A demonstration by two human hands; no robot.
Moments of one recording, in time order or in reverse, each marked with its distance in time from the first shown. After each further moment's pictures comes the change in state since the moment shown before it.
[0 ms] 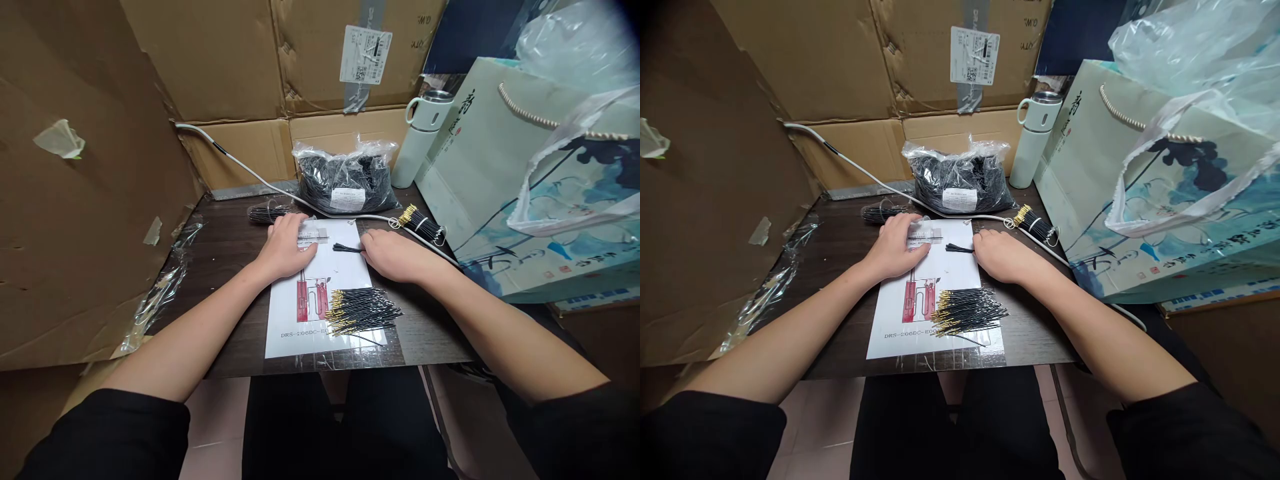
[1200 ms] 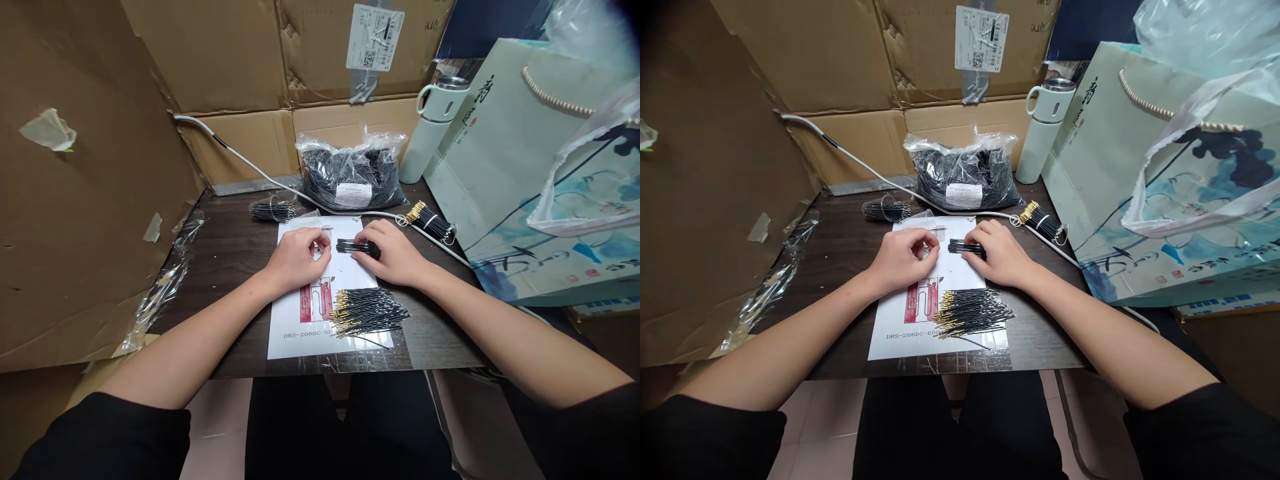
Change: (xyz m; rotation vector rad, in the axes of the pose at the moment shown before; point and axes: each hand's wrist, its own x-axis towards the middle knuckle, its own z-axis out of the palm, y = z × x) left_hand -0.018 0.031 0.002 -0.255 0.116 0.206; right_hand 0.002 -0.002 0.026 0.509 0.476 -0.096
